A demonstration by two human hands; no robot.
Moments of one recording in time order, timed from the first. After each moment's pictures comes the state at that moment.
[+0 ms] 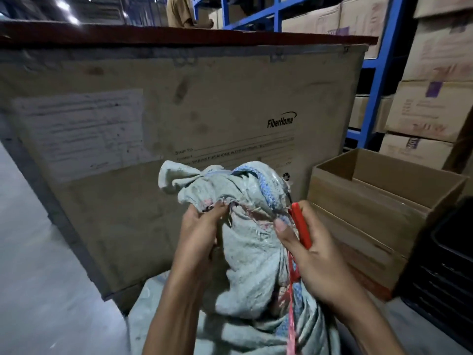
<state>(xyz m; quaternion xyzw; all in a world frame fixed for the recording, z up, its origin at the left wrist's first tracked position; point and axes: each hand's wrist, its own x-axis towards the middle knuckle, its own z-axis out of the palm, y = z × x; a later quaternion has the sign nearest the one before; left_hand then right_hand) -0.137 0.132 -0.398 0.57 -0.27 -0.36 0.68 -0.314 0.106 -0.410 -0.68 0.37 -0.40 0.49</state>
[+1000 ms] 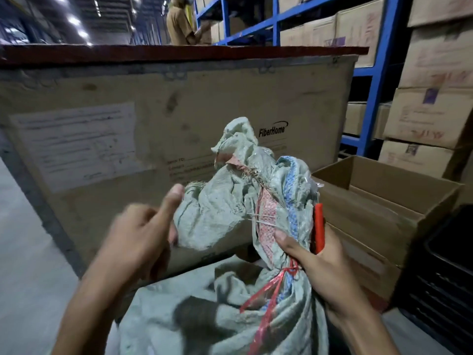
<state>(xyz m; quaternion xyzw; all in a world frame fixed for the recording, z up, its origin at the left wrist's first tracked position) -0.124 0.184 -0.333 0.77 -0.45 -0.15 0.43 -0.345 0.087 -0.411 -0.57 0.37 -0.45 0.58</state>
